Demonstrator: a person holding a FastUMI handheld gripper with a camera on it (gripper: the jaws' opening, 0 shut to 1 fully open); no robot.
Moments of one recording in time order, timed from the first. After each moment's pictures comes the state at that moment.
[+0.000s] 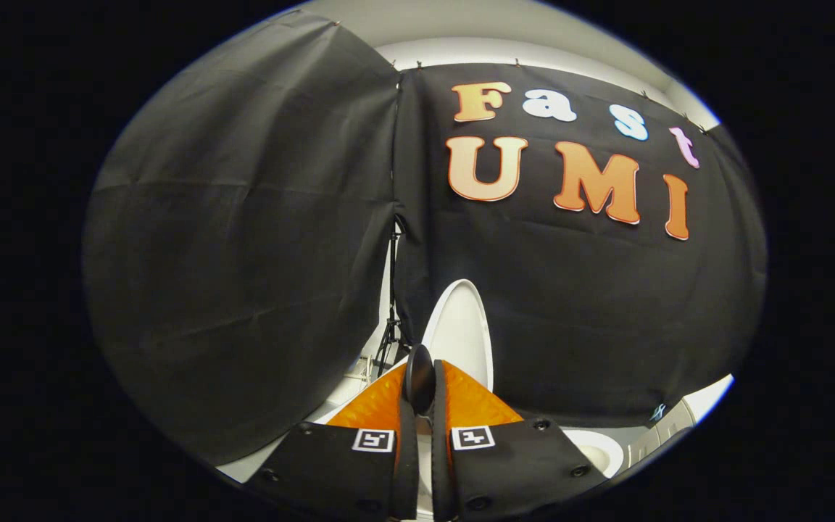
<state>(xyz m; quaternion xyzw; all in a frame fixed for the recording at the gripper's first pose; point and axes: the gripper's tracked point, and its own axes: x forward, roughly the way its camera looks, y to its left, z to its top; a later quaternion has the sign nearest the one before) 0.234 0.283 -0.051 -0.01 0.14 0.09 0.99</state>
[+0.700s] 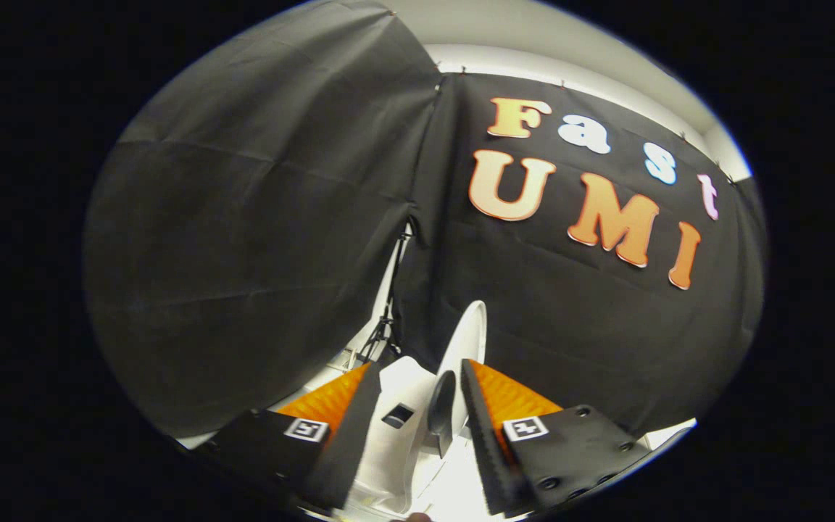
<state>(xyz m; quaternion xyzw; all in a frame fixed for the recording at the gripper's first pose) 0.232 0.304 -0.030 -0.09 0.12 0.12 0.98</state>
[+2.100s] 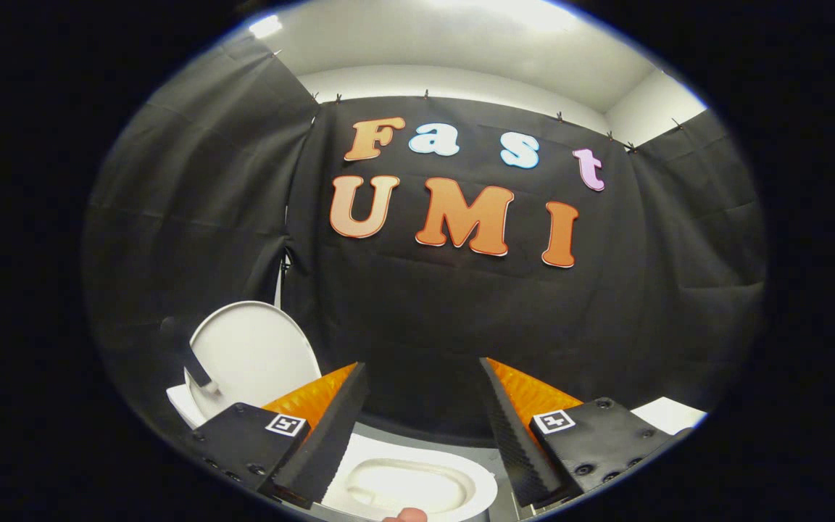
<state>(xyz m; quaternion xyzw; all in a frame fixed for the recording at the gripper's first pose) 0.141 -0.064 0.008 -0.02 0.05 -0.06 1.00</state>
